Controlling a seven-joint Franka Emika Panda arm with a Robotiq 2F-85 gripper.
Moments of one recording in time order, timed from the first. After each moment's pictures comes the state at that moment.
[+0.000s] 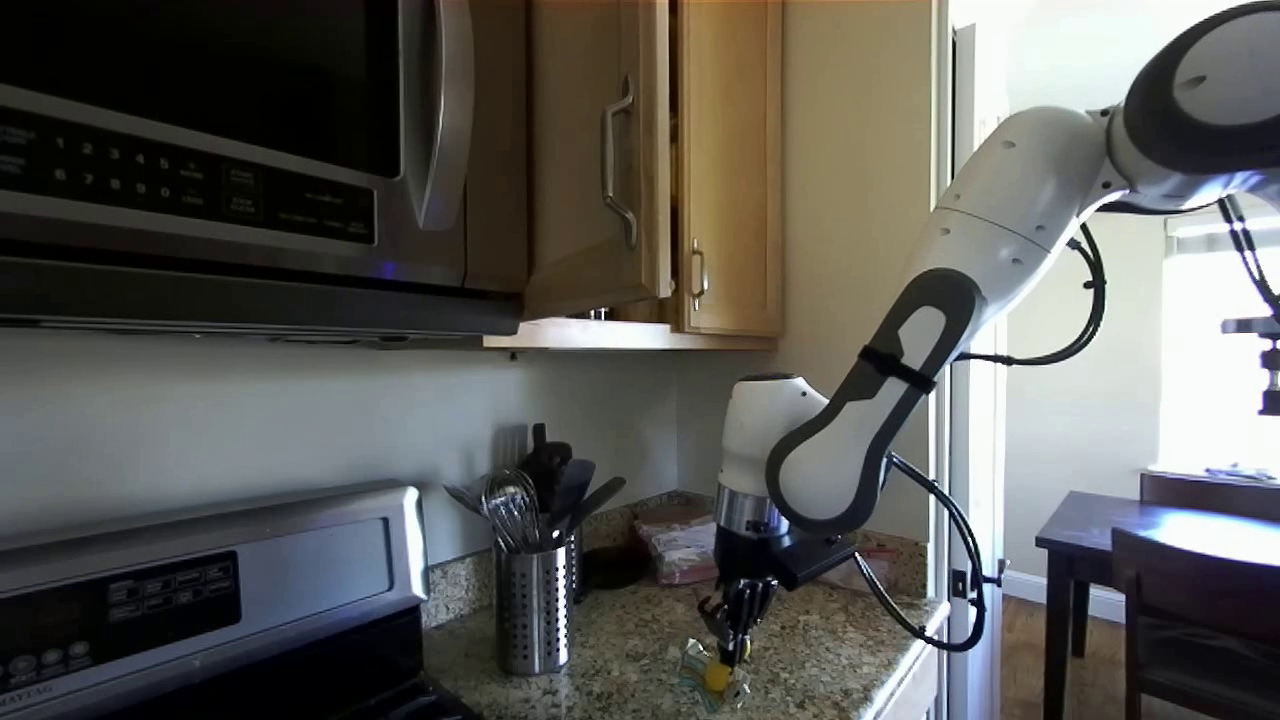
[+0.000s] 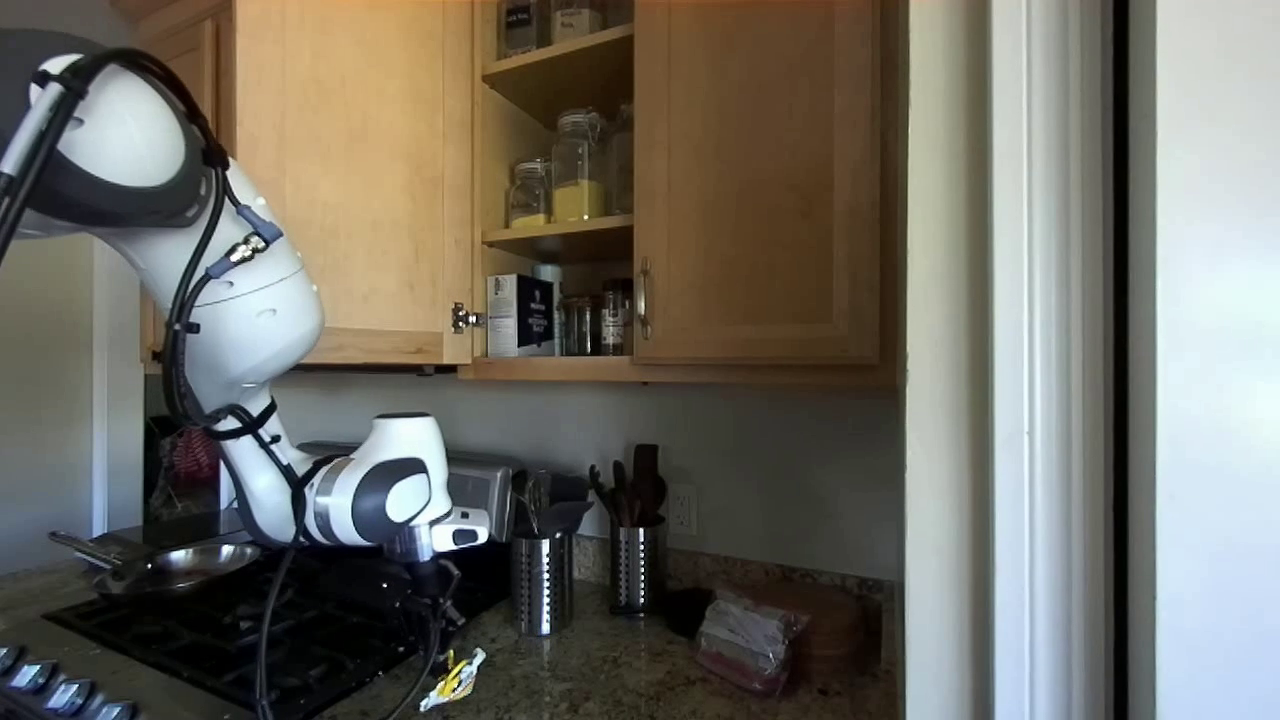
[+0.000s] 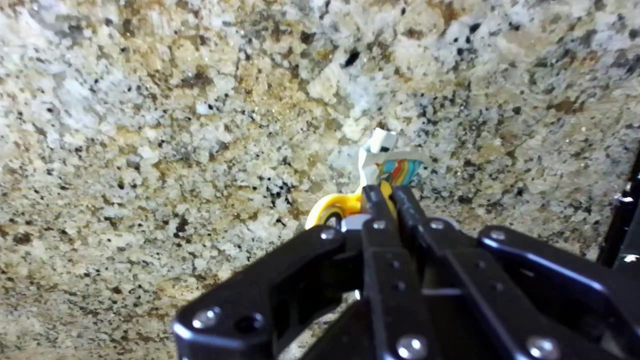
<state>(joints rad) 0.11 0.26 0.05 -2.33 -0.10 2.76 0.30</state>
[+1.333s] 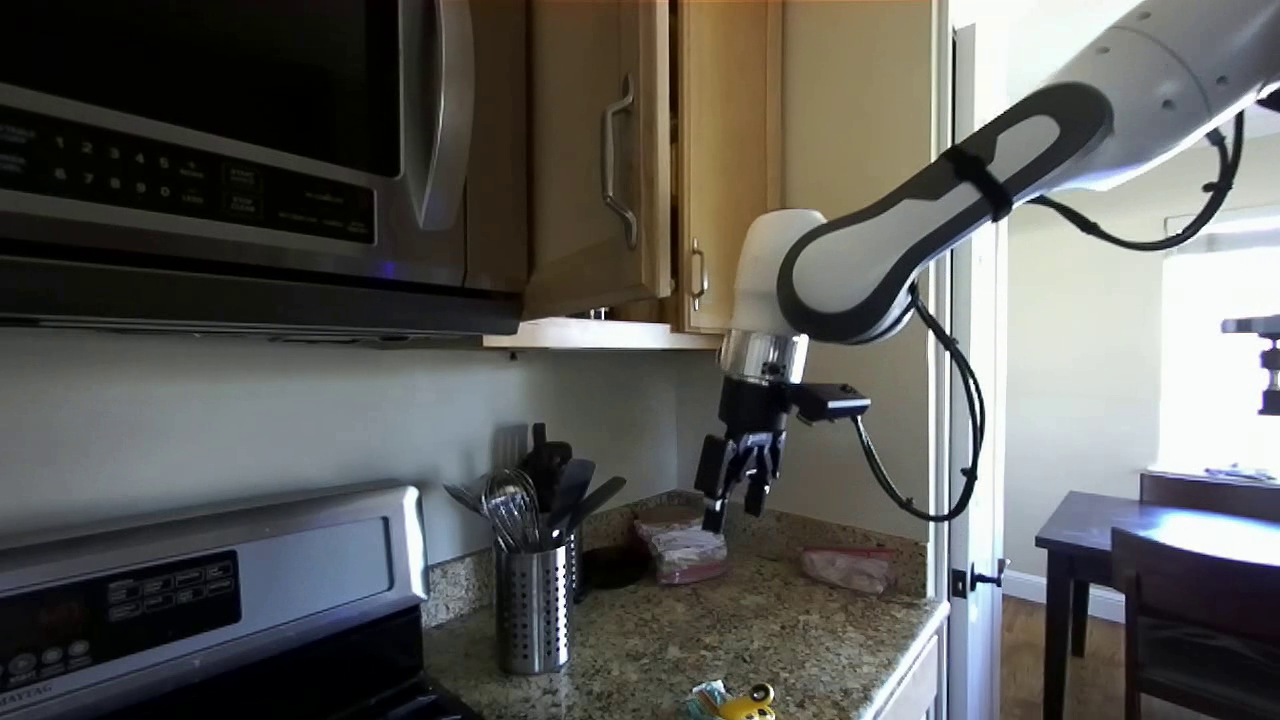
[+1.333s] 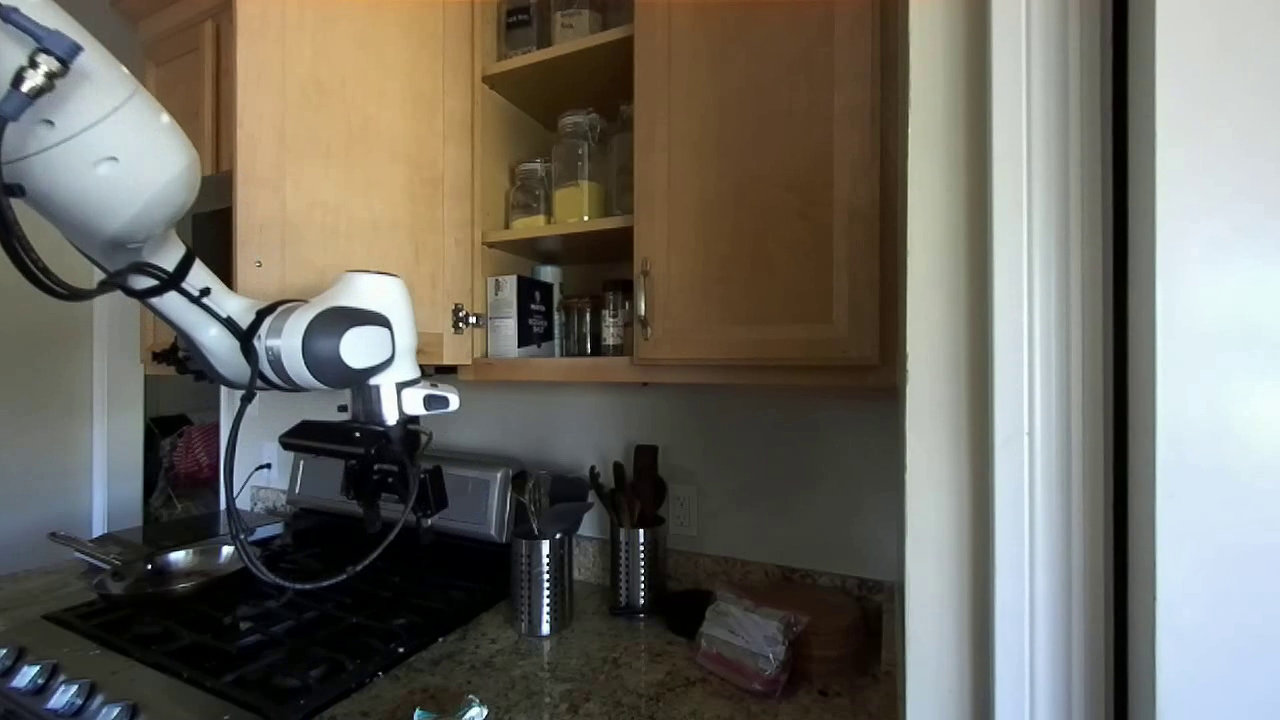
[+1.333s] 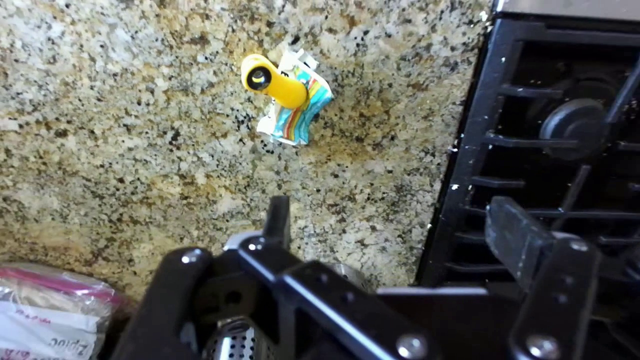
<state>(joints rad) 0.17 -0.13 0.06 -2.30 0.05 2.37 0.11</state>
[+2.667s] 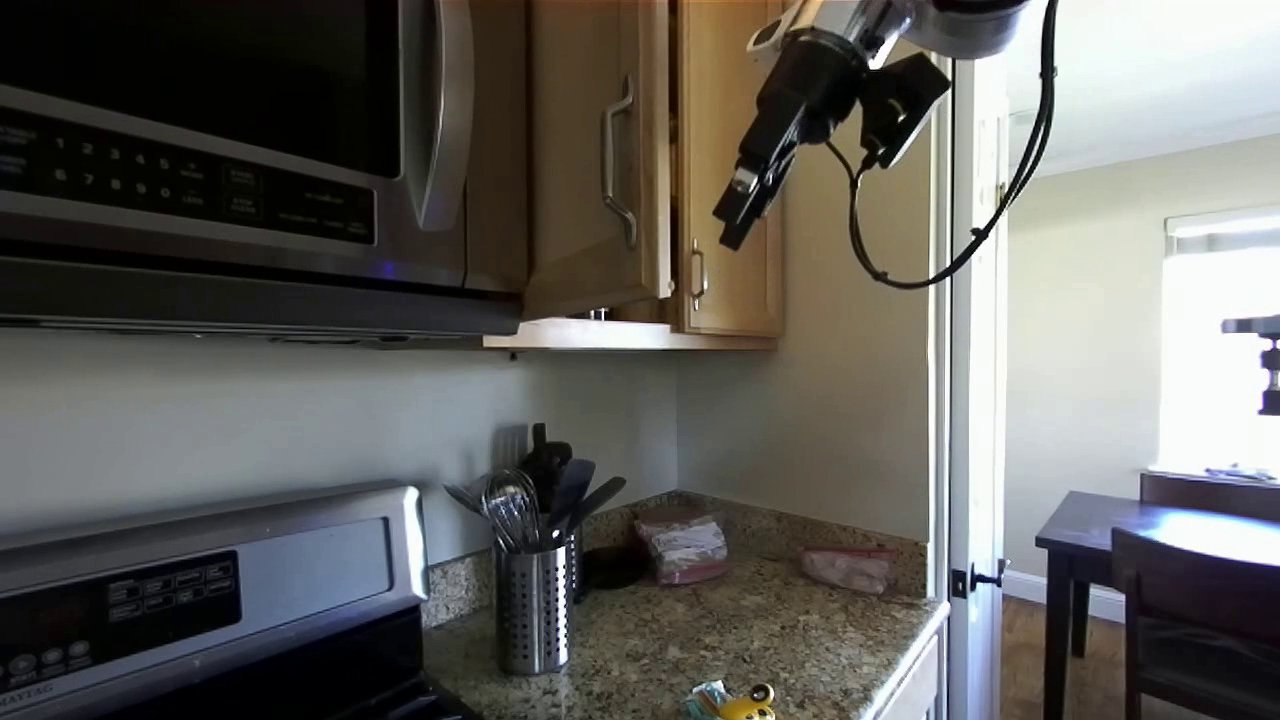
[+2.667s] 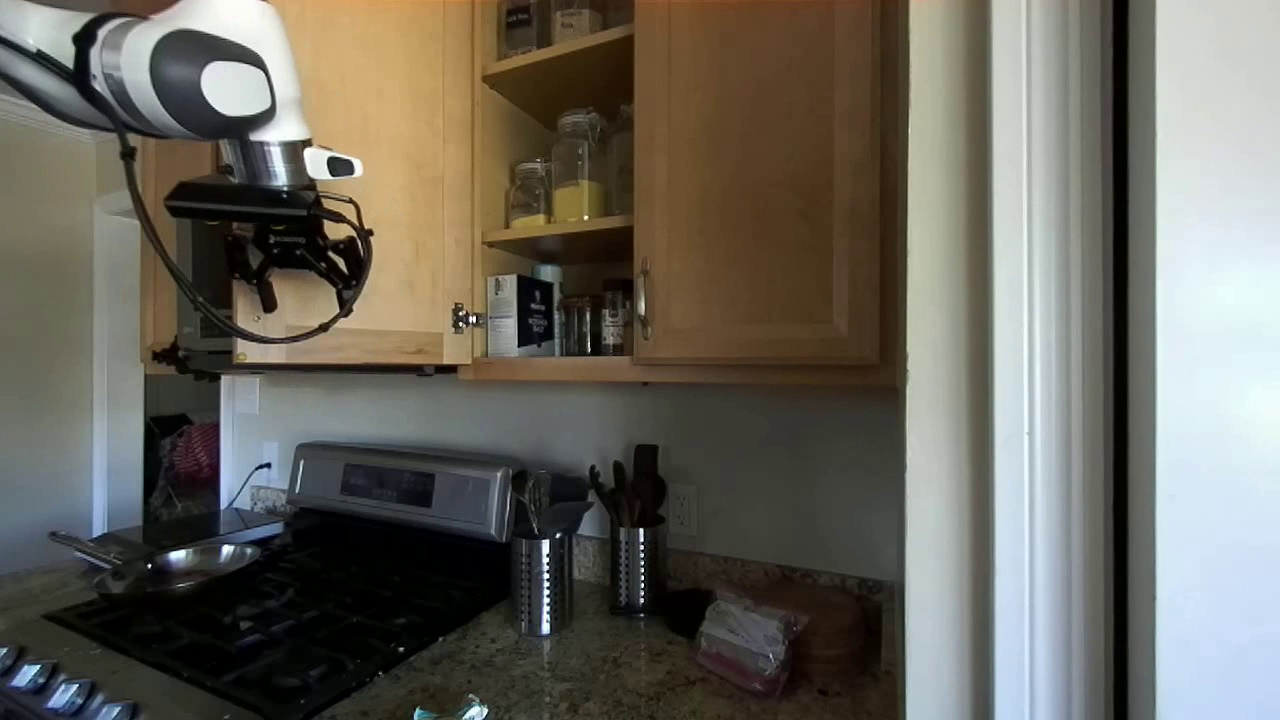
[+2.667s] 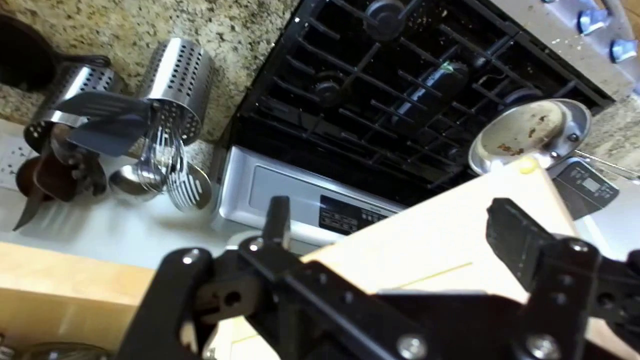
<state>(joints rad) 0.27 -0.50 0.08 -2.03 0.22 2.06 -0.26</state>
